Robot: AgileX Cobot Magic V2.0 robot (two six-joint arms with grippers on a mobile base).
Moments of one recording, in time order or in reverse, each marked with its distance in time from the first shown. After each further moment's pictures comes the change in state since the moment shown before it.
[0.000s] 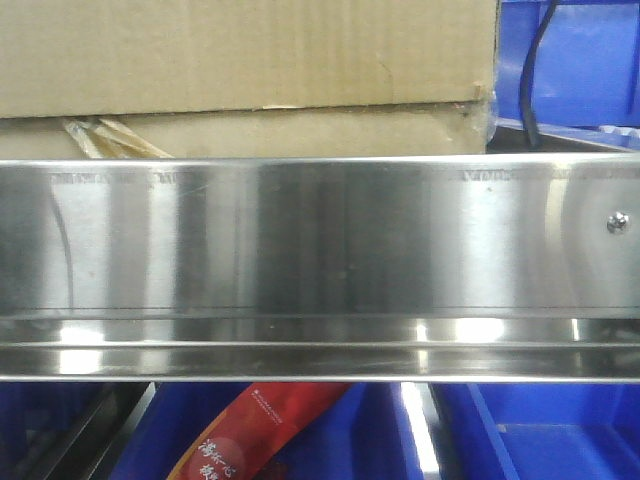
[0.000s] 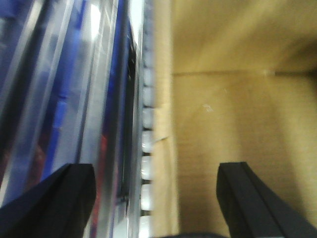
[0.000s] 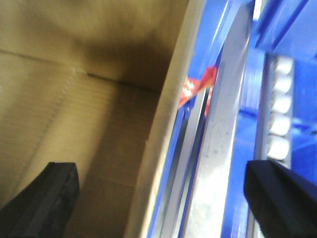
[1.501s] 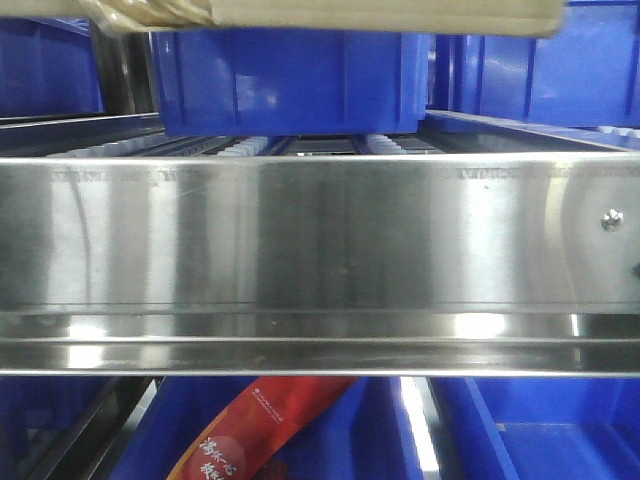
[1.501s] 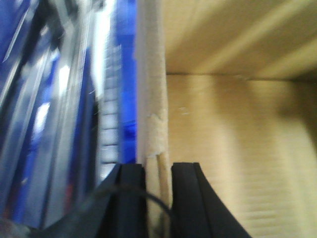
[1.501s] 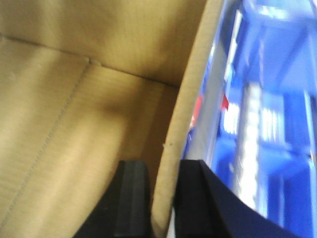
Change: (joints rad) left arm -0.102 -0.193 -0.105 -0.067 0.024 0.006; right arm 0.004 -0.368 0.173 -0.008 -0.003 0.019
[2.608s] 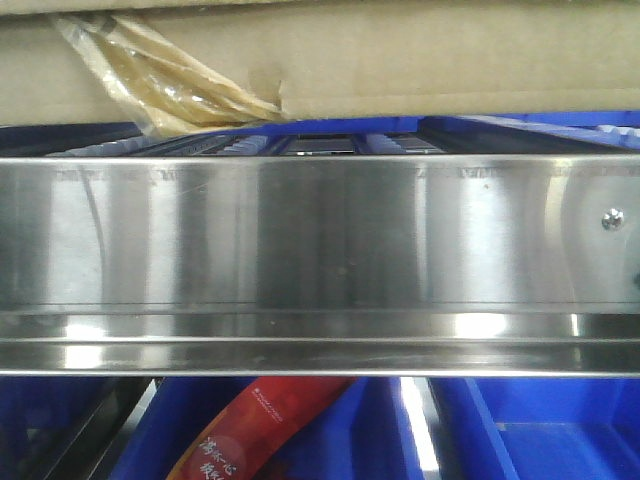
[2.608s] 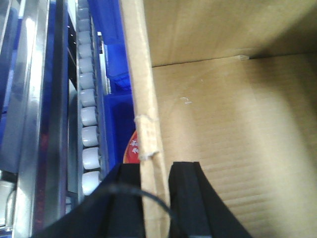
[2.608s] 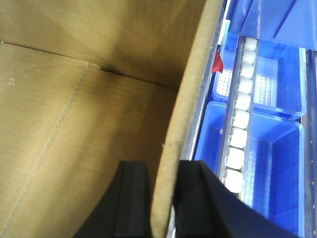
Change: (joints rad) left arm -0.129 -0.071 0.222 0.066 0.005 -0.067; right arm 0.014 -0.060 0.121 0.000 0.040 -0.005
